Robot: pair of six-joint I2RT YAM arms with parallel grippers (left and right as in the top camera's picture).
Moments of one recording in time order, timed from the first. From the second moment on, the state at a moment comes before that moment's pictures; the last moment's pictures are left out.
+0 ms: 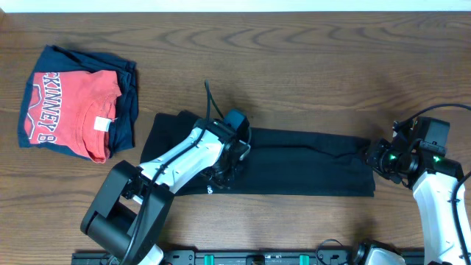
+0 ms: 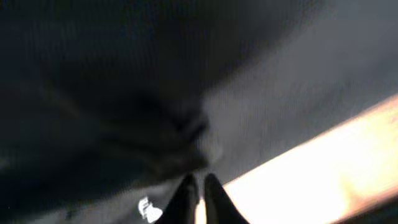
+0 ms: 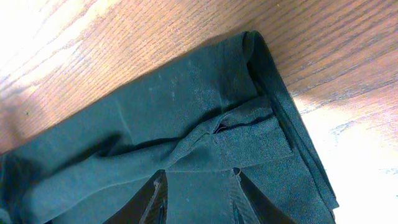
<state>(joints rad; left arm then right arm) -0.61 1.75 1.03 -0.97 0.17 -0.03 -0.32 1.22 0.72 -0.71 -0.34 0.32</state>
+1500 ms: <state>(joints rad) -0.61 1.78 1.07 -1.01 0.16 -0.09 -0.32 1.22 0.72 -0.68 -0.27 0.30</state>
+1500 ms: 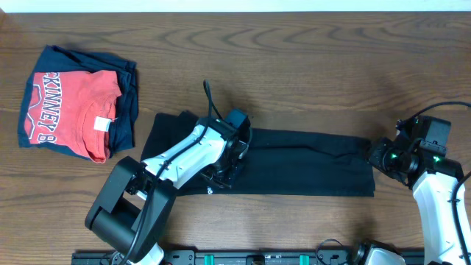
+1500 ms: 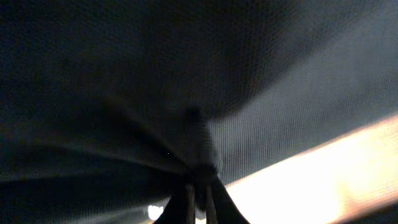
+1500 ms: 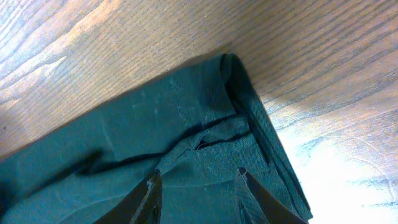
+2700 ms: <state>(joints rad) -0.61 1.76 1.21 -1.27 0.10 -0.09 -0.31 1.33 0.72 -0.58 -0.26 0.25</state>
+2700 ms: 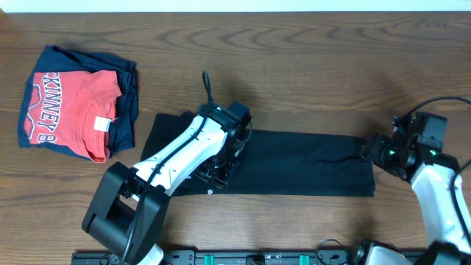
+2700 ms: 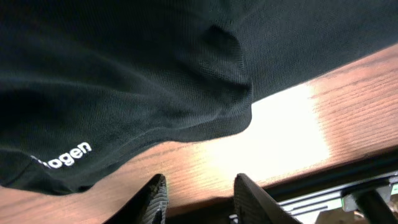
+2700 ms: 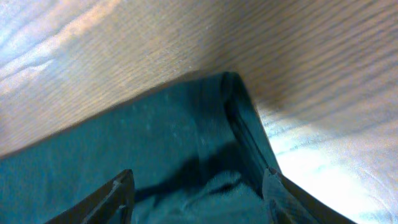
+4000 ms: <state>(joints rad) -0.42 1.76 1.02 -1.01 0.00 -0.09 -0.33 1.35 0.72 -0.64 -0.10 0.33</state>
